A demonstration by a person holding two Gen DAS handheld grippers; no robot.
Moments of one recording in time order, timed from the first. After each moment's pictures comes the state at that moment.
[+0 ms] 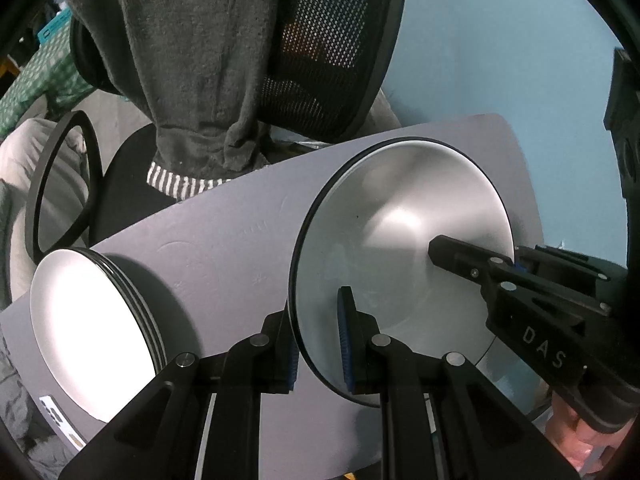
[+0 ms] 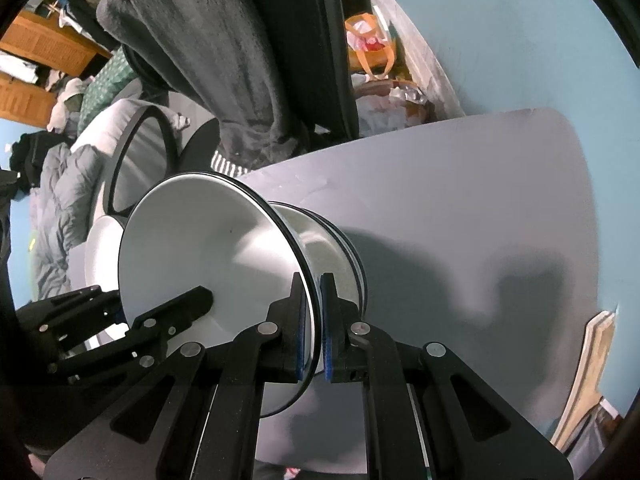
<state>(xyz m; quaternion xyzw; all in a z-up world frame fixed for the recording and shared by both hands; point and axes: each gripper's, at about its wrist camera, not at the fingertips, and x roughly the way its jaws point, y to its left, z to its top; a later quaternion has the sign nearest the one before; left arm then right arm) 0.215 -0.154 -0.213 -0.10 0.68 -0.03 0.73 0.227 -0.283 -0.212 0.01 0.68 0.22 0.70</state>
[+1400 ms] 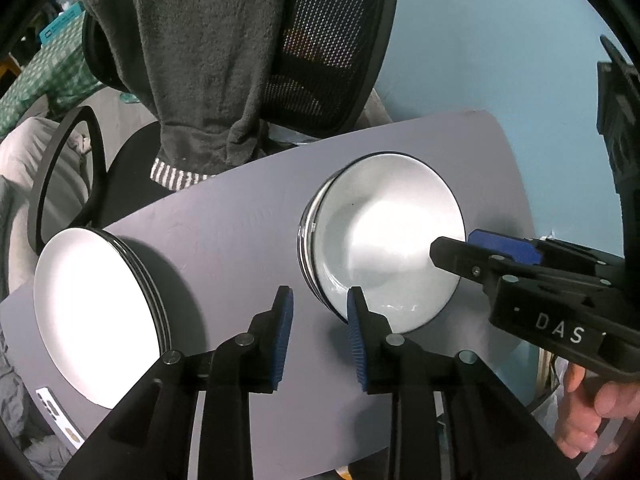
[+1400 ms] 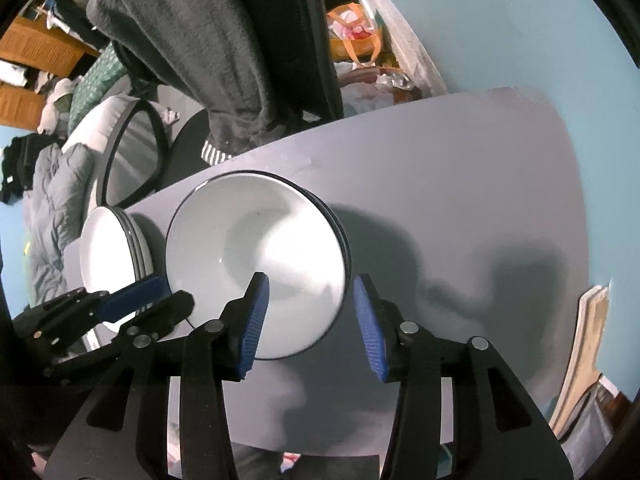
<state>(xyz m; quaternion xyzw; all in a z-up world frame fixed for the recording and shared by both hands) 0.189 -0.146 -0.198 -0.11 0.66 -0.03 0.74 0.217 -0.295 -0.206 0.01 0.69 0.19 0.70</state>
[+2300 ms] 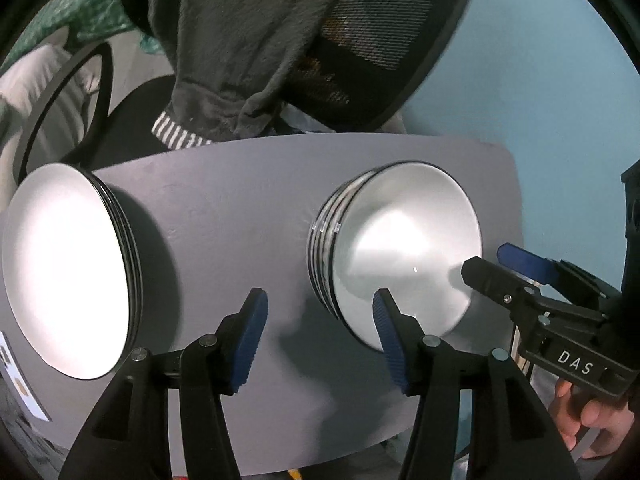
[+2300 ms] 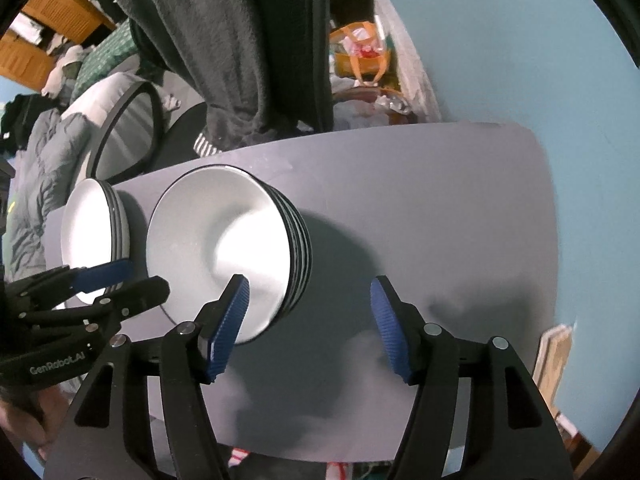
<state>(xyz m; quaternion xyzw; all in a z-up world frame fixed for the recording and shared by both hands) 0.187 -0.126 -0.221 -0.22 0.67 0.01 0.71 0.221 -0.302 -0.204 -0.06 0.66 0.22 0.71</state>
